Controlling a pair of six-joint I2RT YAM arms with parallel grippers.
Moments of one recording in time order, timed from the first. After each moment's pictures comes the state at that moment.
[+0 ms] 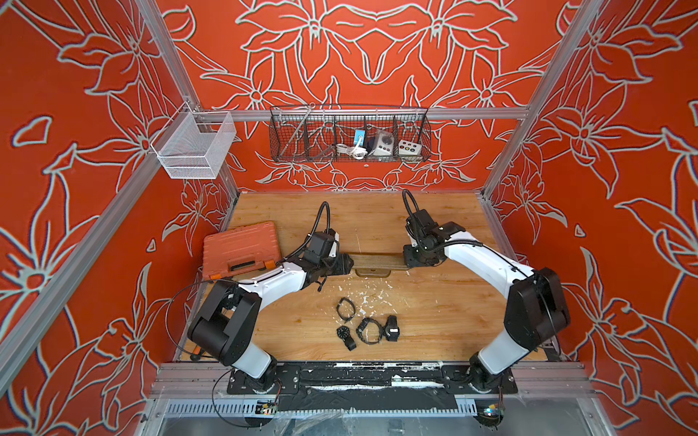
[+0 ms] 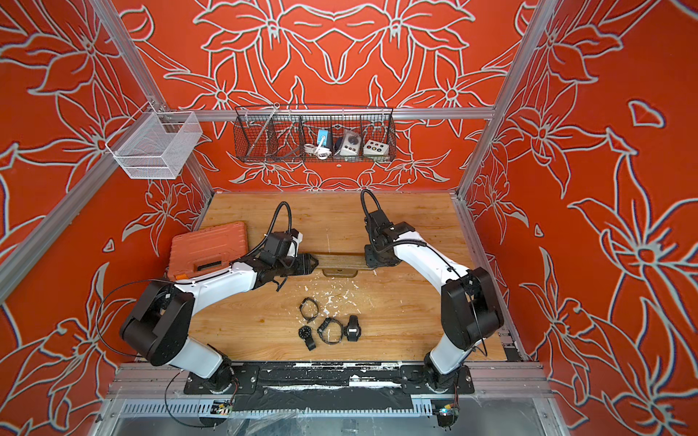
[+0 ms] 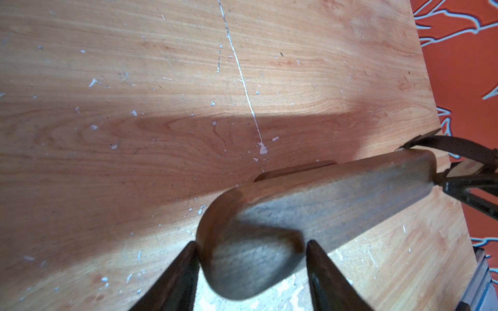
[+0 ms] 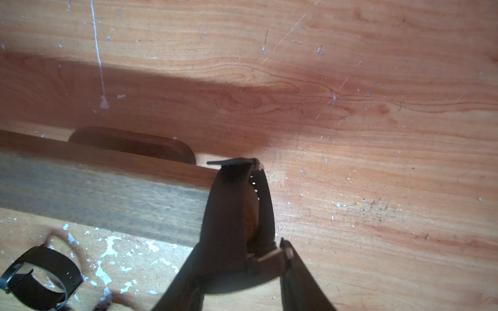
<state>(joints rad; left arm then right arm) -0.45 1.53 0.83 -0.09 0.20 -0.52 0.49 1.64 1.27 -0.89 0.01 0.34</state>
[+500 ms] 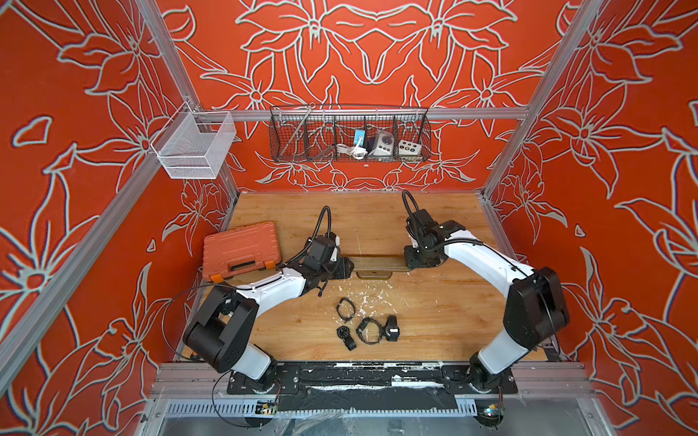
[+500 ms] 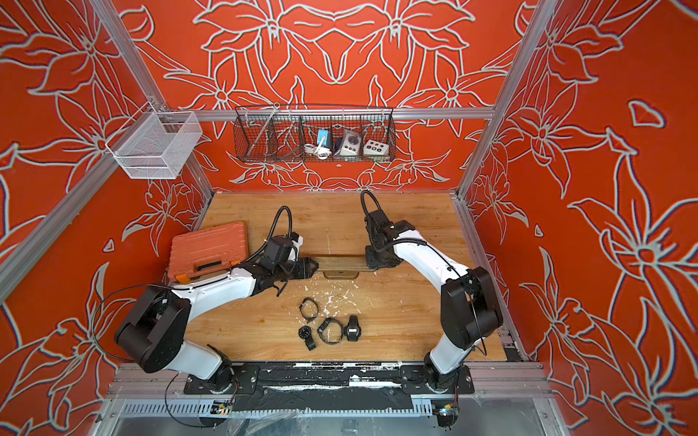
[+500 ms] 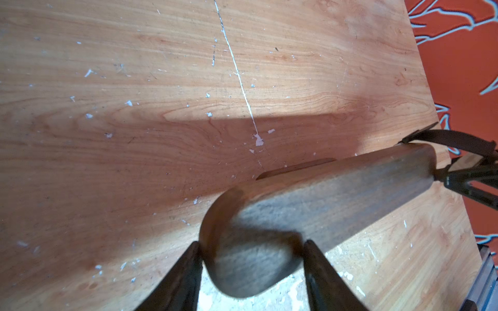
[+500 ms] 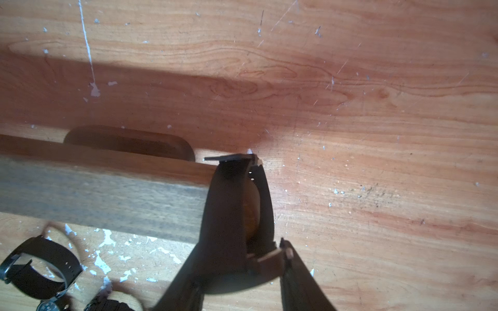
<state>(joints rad) -0.48 1.50 0.77 -0.04 0.17 -0.53 0.48 1.64 1.30 -0.95 0.00 0.35</state>
